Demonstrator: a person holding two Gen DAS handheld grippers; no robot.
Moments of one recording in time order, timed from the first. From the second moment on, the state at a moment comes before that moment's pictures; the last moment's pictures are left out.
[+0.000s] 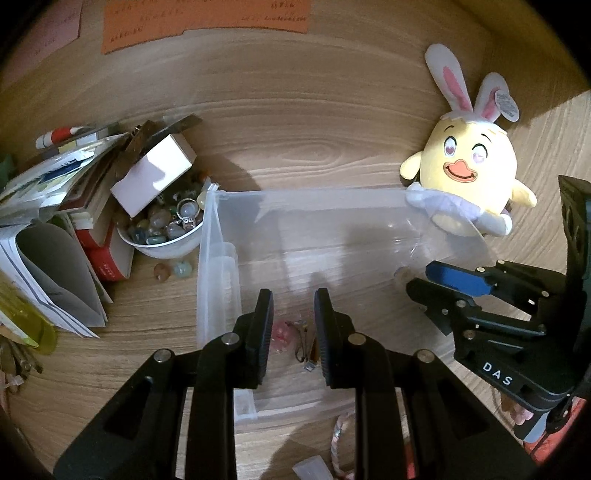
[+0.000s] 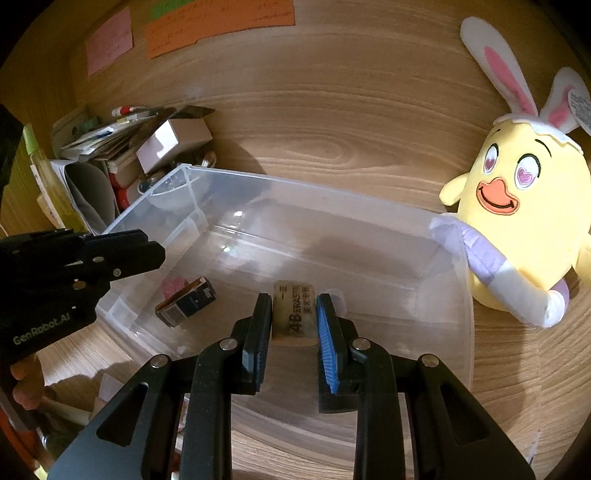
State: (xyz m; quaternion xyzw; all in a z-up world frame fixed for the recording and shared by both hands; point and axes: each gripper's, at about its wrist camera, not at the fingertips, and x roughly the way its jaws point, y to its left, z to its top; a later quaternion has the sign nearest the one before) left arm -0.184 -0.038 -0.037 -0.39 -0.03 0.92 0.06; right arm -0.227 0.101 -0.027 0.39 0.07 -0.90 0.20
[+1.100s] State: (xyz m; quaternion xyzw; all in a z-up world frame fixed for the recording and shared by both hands) left arm -0.097 -0.042 0.026 -0.31 -0.01 0.95 0.04; right arm -0.151 0.132 0.033 0.30 0.07 -0.94 0.18
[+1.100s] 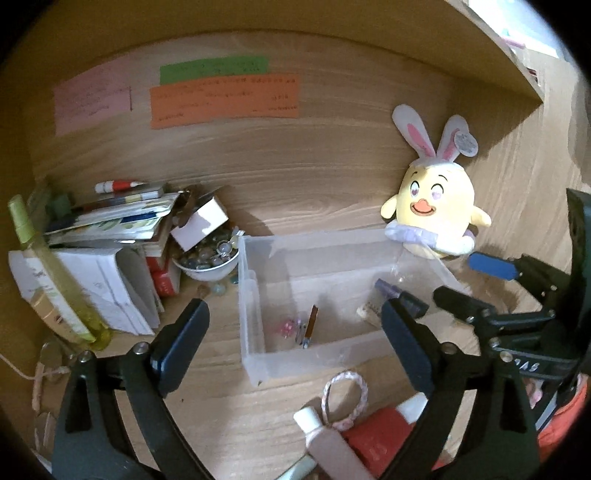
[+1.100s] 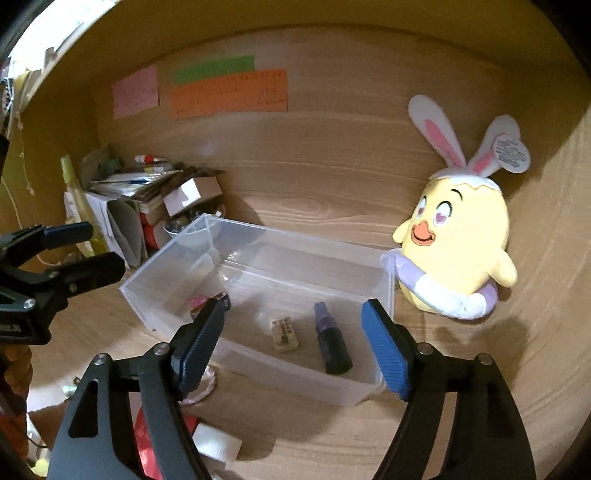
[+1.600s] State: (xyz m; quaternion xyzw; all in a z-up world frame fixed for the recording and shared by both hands) left arm -0.051 -0.060 -0.010 -0.35 -0.02 0.93 0.01; right arm -0.113 0.135 0.002 0.33 0.05 -0.92 0.19
